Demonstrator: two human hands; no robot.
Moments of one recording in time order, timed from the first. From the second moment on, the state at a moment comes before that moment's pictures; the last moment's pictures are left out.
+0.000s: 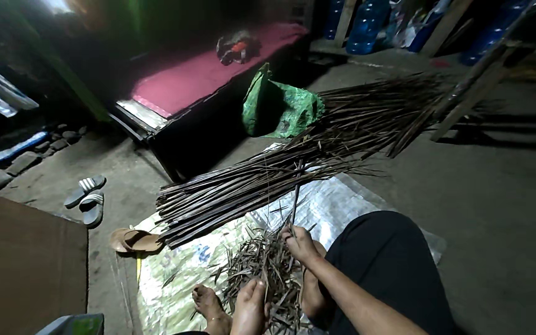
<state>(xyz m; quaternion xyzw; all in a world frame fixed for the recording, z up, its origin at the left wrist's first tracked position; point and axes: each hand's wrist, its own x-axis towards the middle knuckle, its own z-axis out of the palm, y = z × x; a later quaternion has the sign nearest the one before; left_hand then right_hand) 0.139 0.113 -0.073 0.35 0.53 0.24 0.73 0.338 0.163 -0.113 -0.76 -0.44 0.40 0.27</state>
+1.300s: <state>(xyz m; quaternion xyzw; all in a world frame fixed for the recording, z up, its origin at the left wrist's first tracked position) 0.135 0.118 -0.072 0.33 0.54 0.23 0.74 0.319 0.151 -0.094 -0.69 -0.60 0.38 0.09</state>
